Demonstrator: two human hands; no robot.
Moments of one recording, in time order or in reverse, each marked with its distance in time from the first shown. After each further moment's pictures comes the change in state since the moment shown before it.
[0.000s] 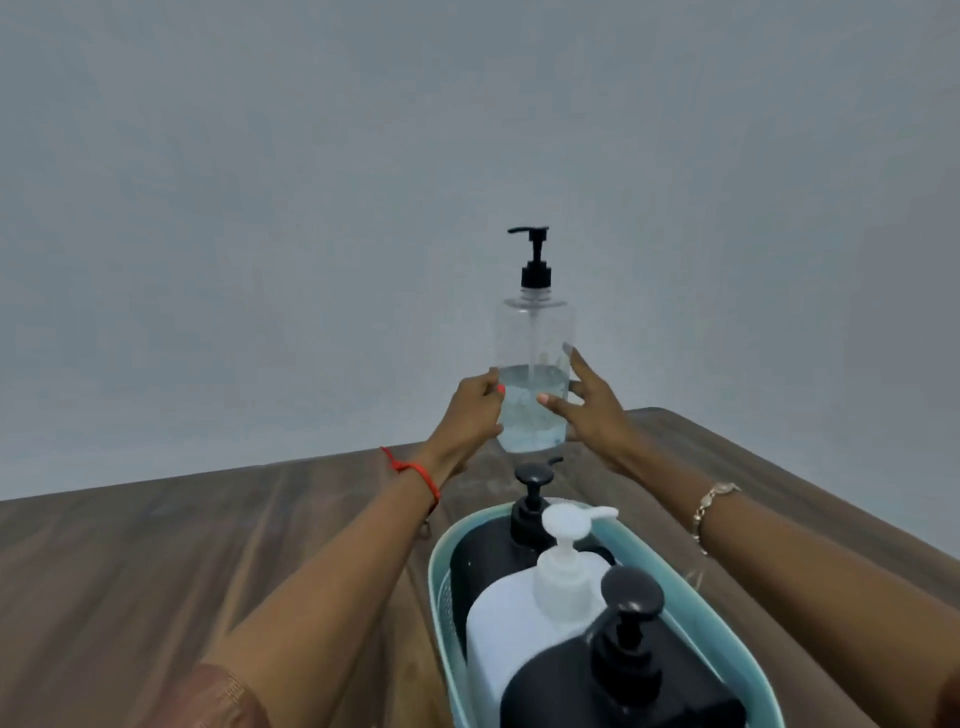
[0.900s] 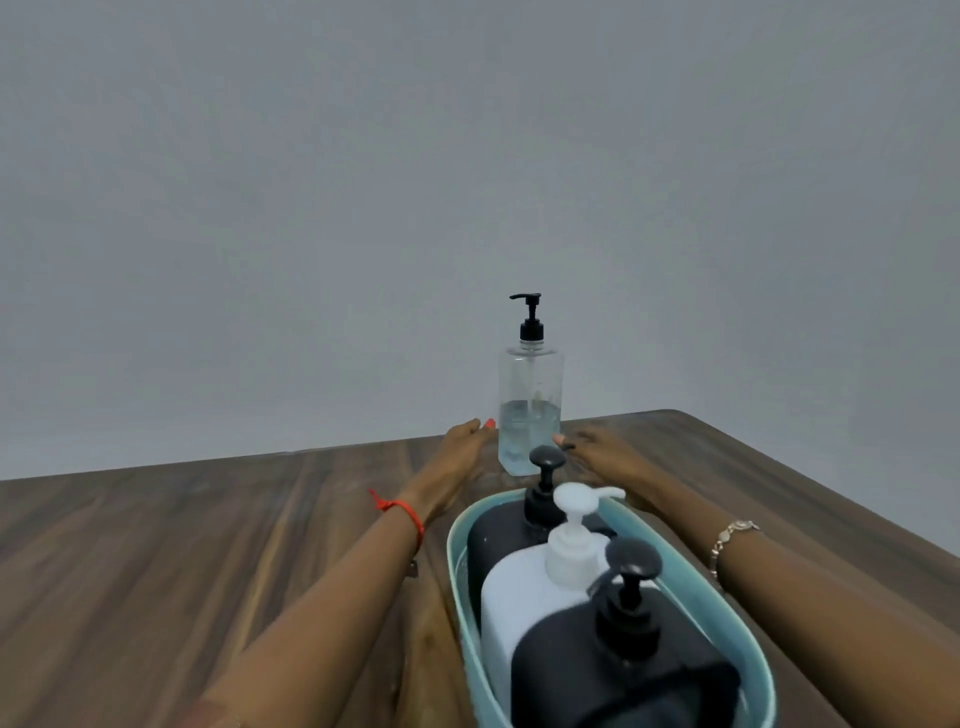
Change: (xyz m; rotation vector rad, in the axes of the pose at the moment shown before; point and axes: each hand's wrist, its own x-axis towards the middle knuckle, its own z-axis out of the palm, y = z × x) left_hand -0.058 -0.013 -0.012 -0.155 0.002 -0.262; right_hand -0.029 0.027 0.002 -0.181 -0.201 0.279
